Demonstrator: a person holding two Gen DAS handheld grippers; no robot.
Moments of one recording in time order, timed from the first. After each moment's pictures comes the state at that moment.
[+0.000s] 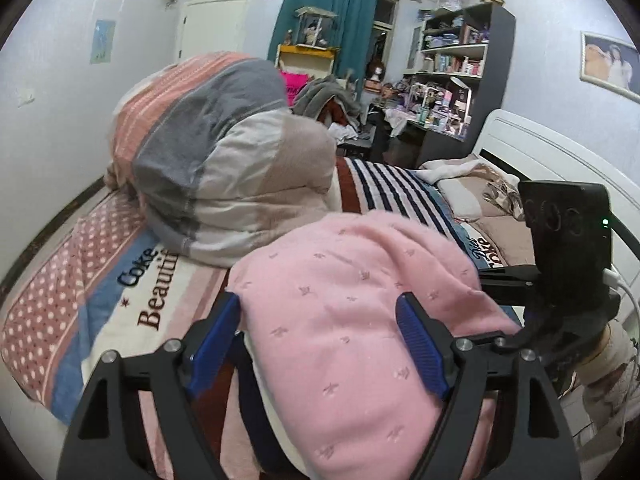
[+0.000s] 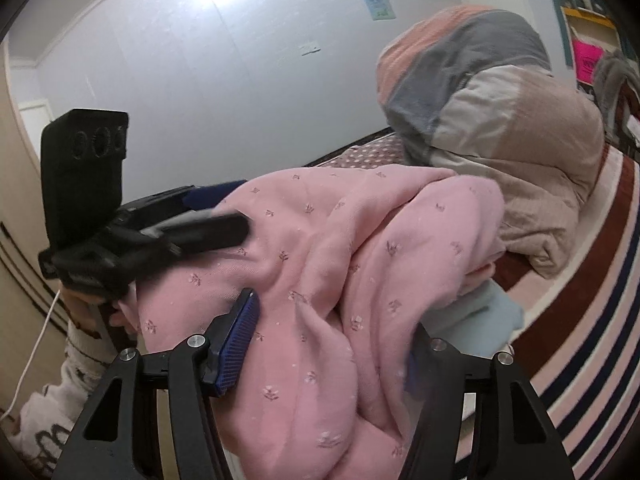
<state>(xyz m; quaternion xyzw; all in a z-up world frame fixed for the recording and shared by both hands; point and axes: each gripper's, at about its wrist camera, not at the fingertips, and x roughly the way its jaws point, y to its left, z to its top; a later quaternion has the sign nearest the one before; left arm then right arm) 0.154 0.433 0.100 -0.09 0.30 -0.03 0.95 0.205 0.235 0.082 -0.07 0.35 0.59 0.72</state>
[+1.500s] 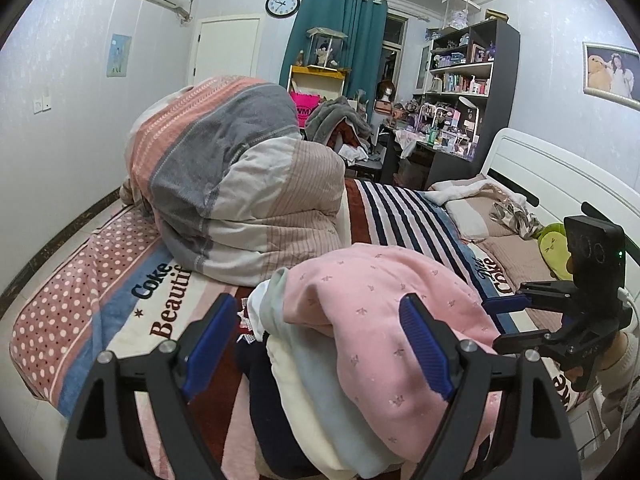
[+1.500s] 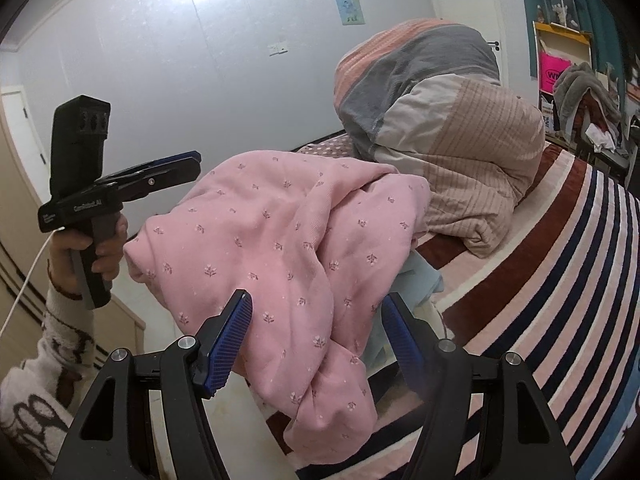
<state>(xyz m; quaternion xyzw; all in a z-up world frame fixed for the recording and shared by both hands) 0.133 0.425 0.123 -0.08 0.26 0.00 0.96 0.196 0.152 0.094 -0.10 0.34 0.53 0.77</state>
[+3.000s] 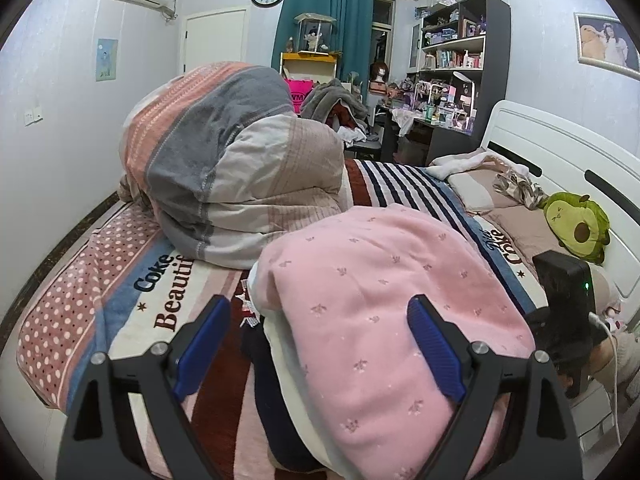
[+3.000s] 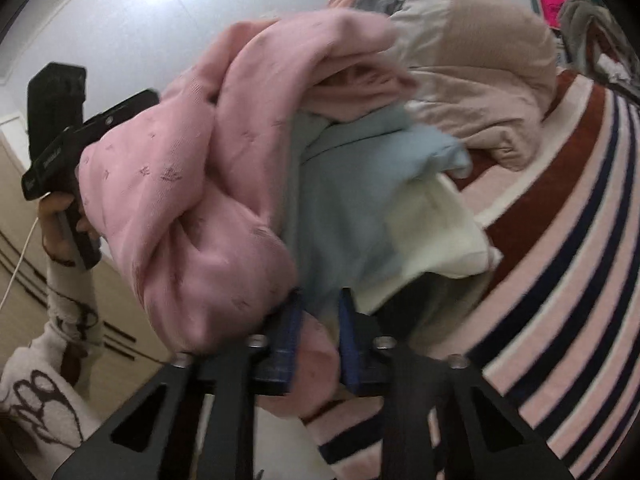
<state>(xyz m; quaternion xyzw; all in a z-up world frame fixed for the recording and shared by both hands) 0.136 0.422 0.095 -0.05 0.29 -0.01 0.96 0.203 0.153 -0.007 -0.06 0.43 0.55 0.71</state>
